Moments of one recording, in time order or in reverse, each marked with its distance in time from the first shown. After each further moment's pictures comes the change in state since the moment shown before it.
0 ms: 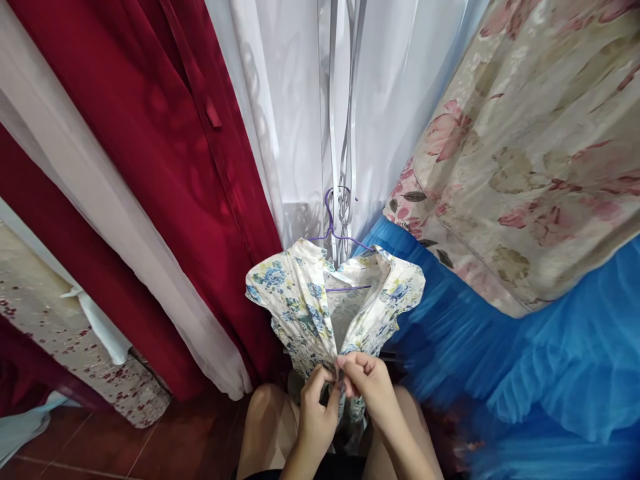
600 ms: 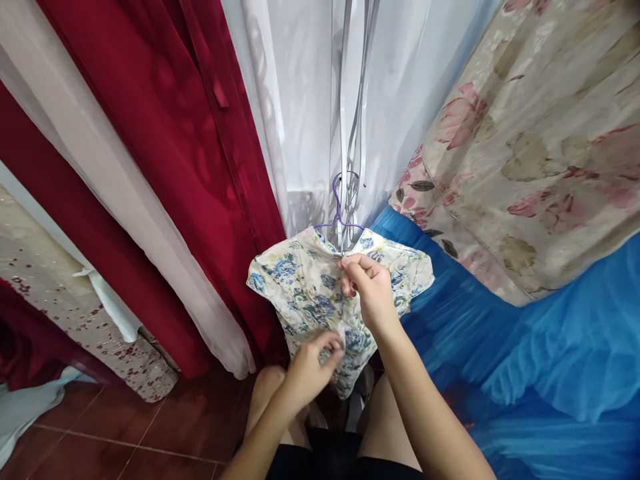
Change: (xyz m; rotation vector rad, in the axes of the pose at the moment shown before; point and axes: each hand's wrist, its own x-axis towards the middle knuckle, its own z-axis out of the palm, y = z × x) left_hand 0.046 0.041 -0.041 0.066 -0.289 0.070; right_hand 0.064 -0.122 0.035 0.022 0.057 -0.360
